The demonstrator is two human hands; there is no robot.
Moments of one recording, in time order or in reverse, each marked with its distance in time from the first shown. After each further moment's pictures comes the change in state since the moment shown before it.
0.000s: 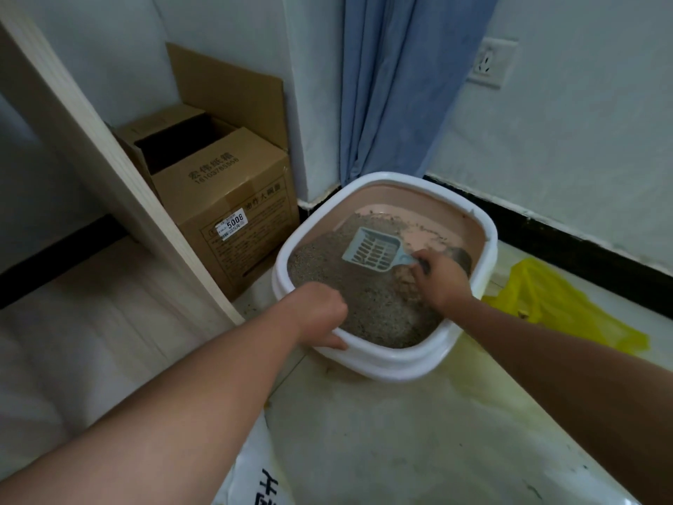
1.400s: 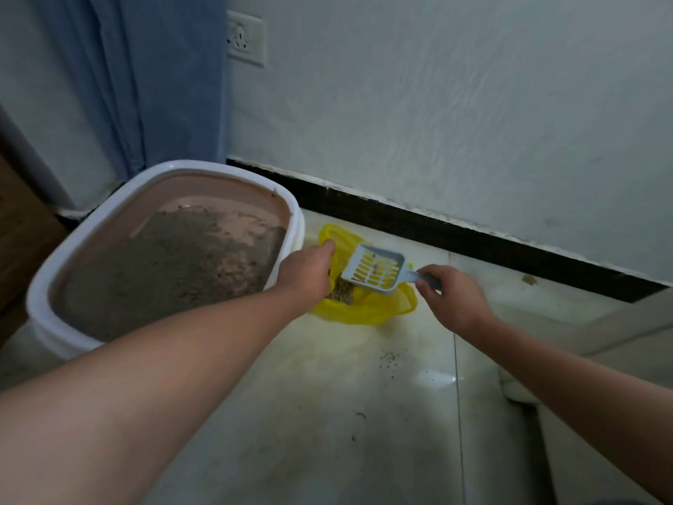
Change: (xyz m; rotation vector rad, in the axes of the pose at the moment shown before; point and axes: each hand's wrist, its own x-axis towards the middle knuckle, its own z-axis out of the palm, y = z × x) left_hand 0.178 0.184 -0.094 -0.562 0.464 -0.079; right_hand -0.187 0.170 -0.184 -0.225 0.183 0.421
